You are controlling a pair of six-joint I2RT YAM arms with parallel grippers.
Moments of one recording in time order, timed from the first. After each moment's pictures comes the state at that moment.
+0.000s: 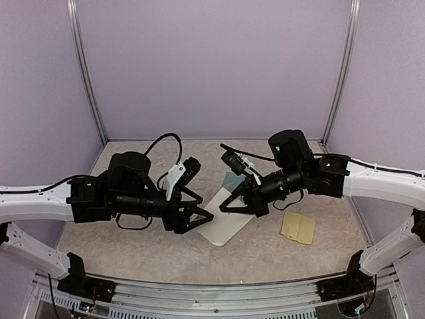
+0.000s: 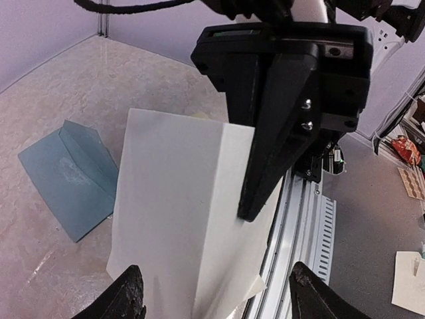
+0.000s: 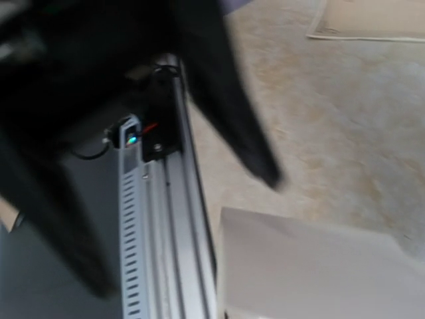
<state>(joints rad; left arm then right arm) -1.12 1.19 0.90 -0.11 0.18 -0.19 0.96 1.36 1.09 -0.28 -0.61 0.17</state>
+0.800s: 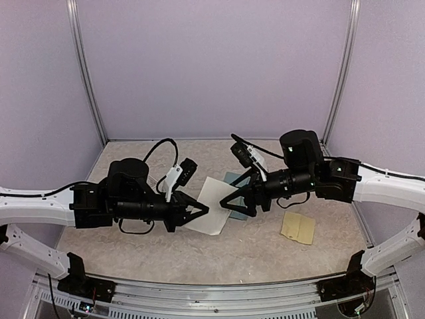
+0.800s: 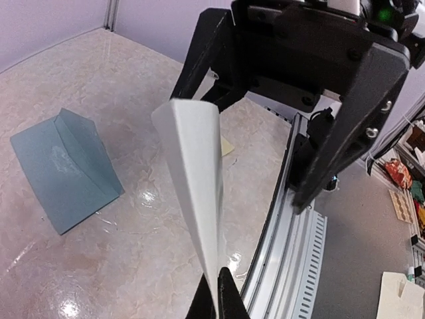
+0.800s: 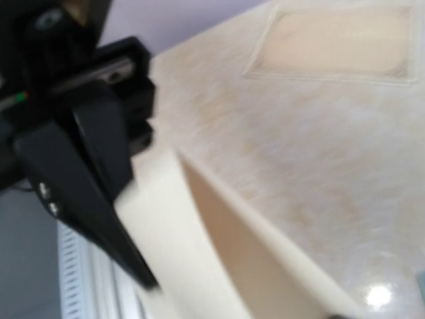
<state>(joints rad) -1.12 1.22 0.85 -0.02 0.17 -0.29 0.99 1.31 1.09 -0.25 -0.41 0.15</state>
